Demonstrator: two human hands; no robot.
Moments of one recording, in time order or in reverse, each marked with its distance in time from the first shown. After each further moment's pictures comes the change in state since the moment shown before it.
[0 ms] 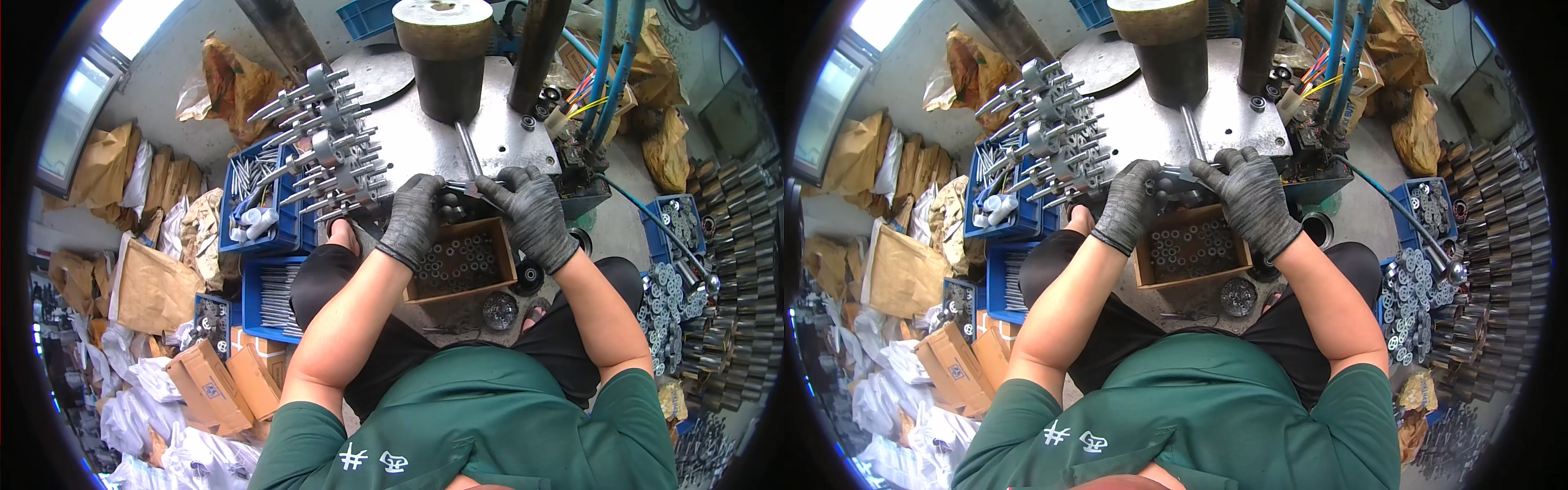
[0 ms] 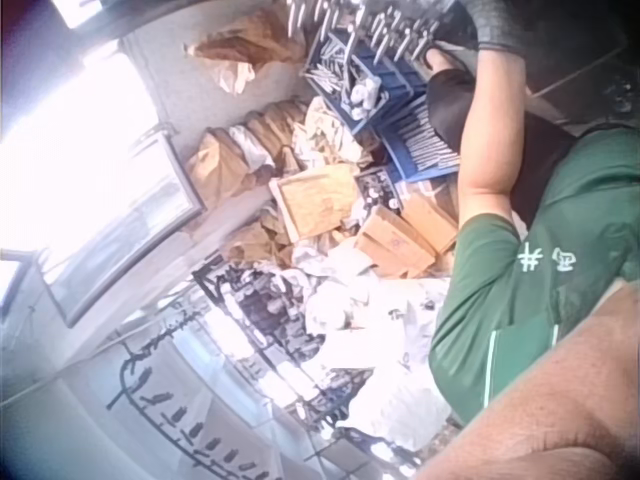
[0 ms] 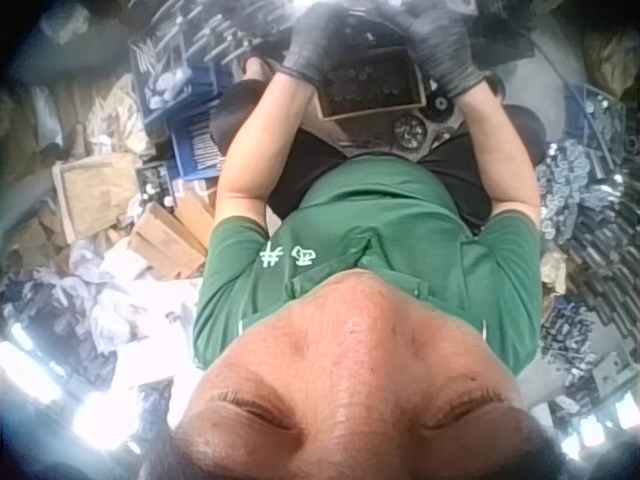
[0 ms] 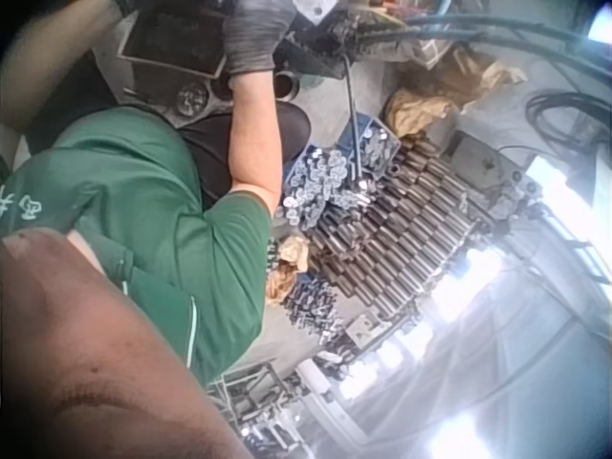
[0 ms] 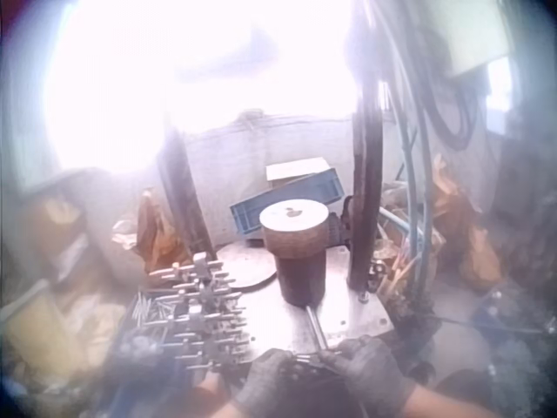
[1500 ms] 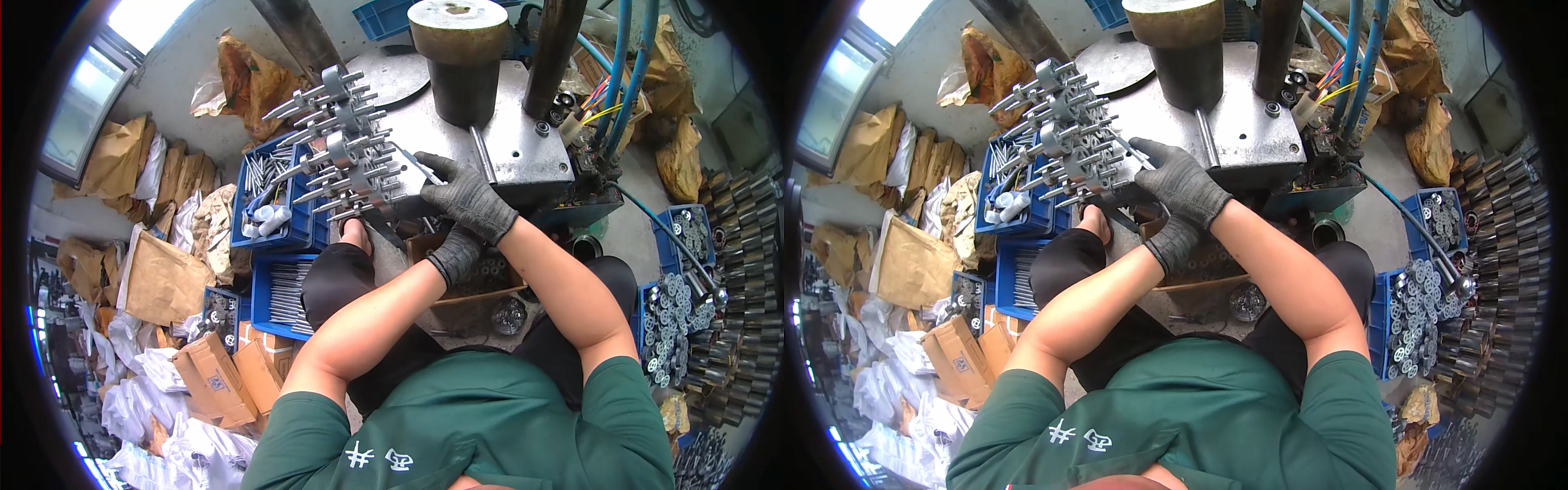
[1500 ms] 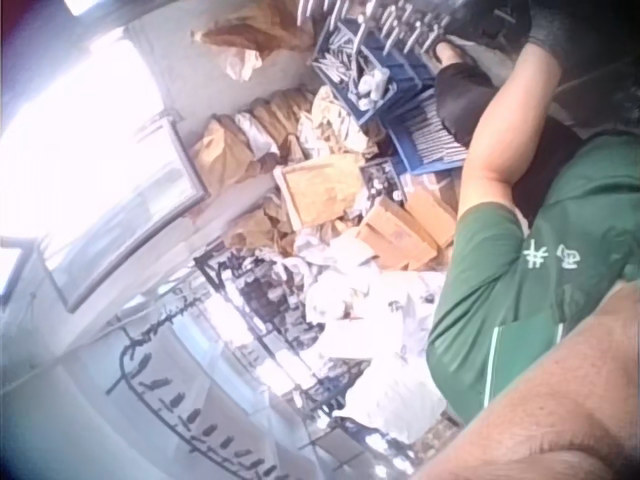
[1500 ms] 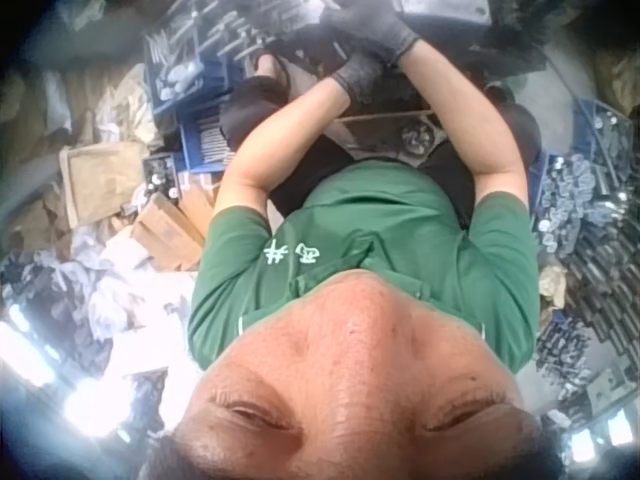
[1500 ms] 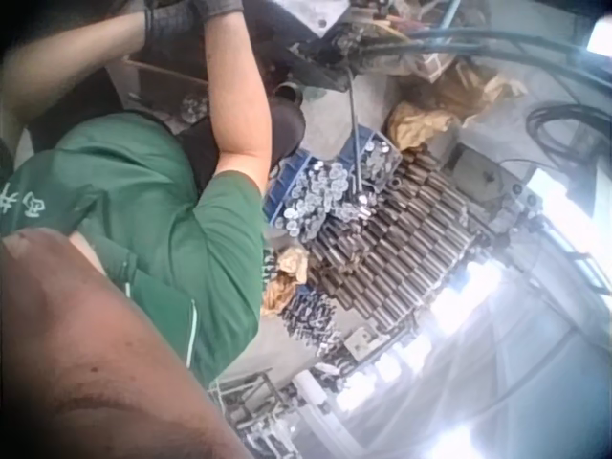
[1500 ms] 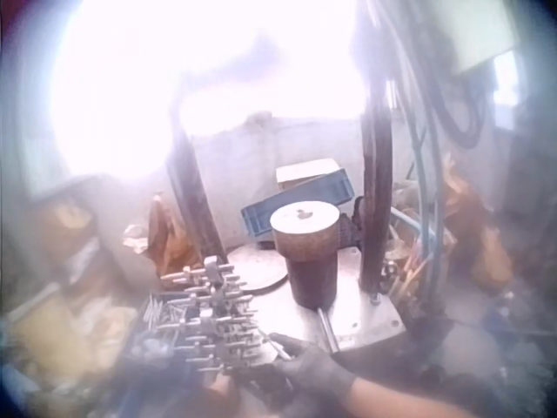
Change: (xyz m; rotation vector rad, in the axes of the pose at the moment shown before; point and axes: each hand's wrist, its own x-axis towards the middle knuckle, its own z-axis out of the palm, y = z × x) left_hand 0.059 -0.124 -0.023 -0.104 -0.317 -0.236; right_hand 0.083 -0.051 0.057 1.142 -0.271 0.559
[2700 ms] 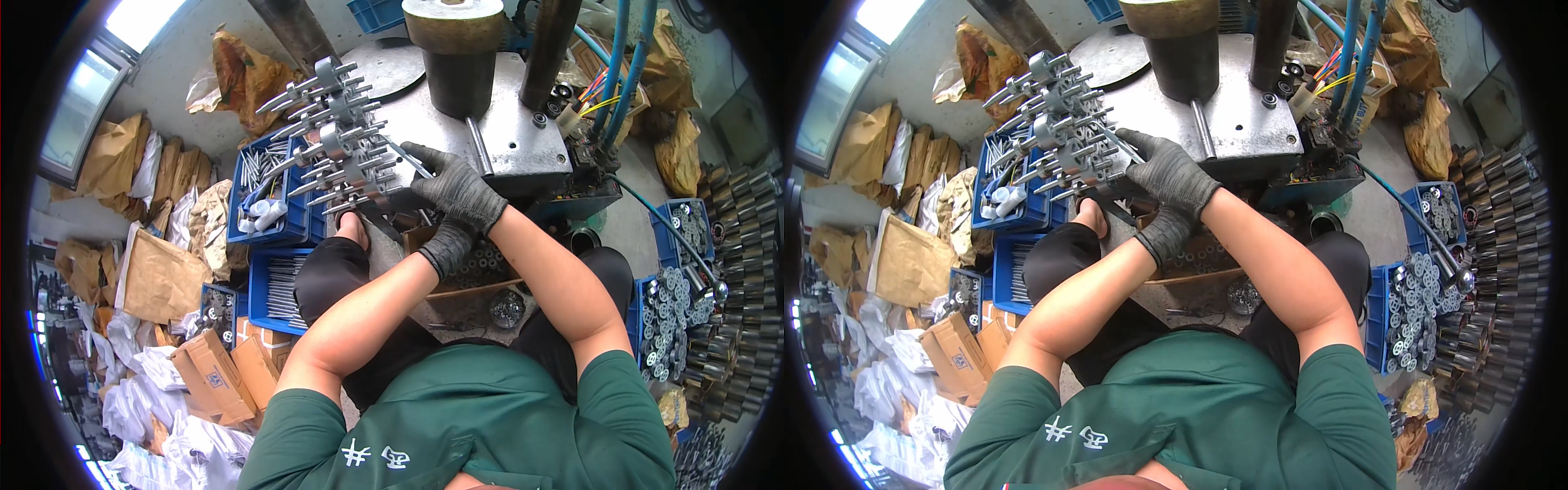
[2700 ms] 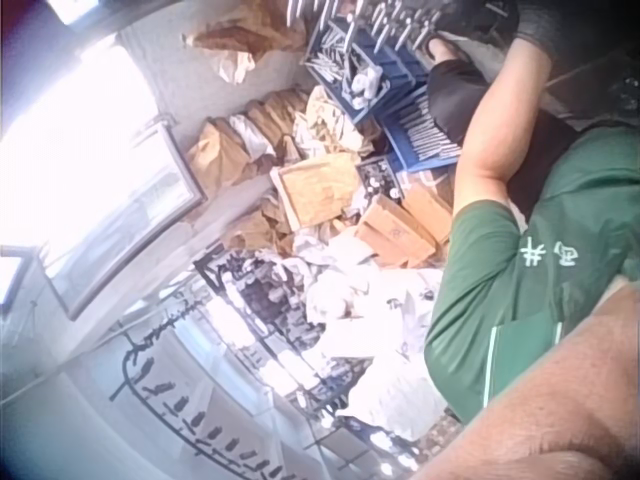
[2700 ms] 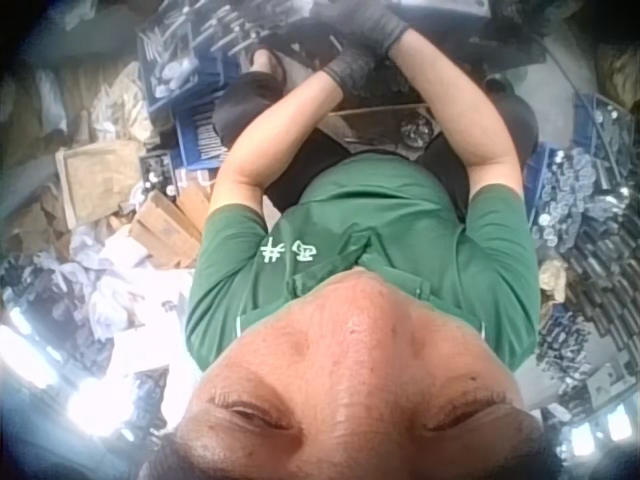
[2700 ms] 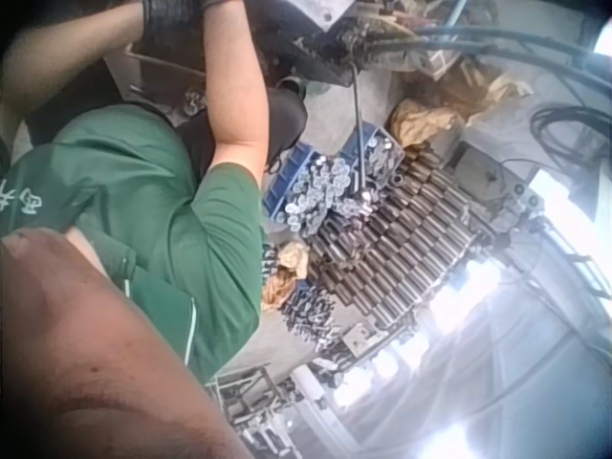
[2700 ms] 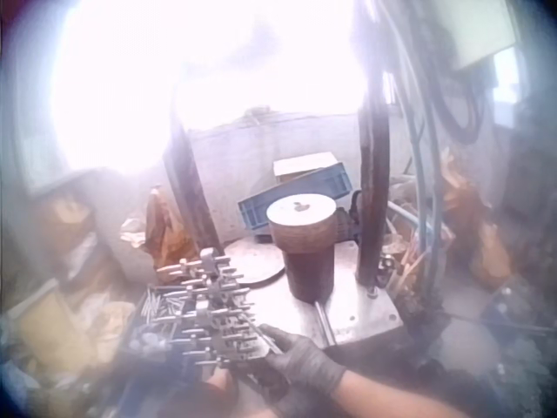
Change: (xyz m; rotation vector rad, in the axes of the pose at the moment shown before) left_hand 0.069 -0.039 -0.062 -0.163 -0.014 0.144; right_hand 0.001 -0.017 0.003 -0.002 -0.071 0.024
